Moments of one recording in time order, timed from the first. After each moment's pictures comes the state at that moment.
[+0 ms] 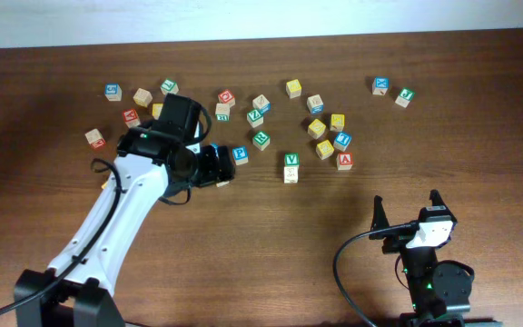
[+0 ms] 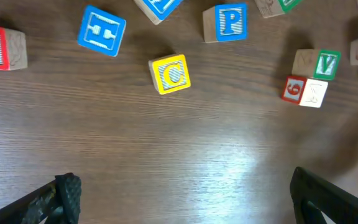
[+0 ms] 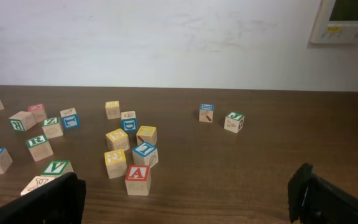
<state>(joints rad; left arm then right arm) -0.28 1.60 1.29 -0.98 0.15 -0.47 0.01 0.01 0.01 -0.07 -0.03 0.01</state>
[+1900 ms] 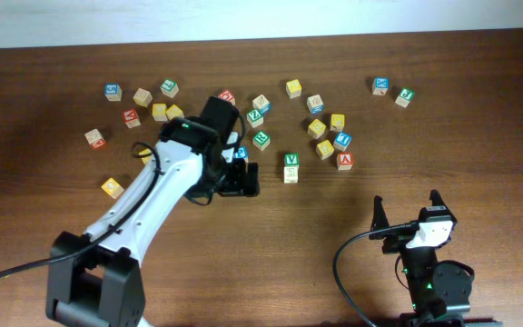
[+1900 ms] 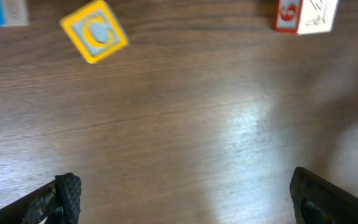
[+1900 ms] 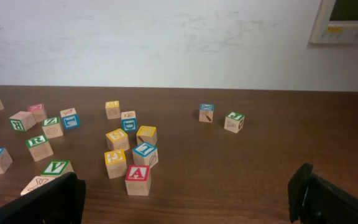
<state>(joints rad) -0.43 1.75 1.38 -1.09 0.18 -0.34 0.01 0.01 0.01 -0.07 -0.03 0.01</state>
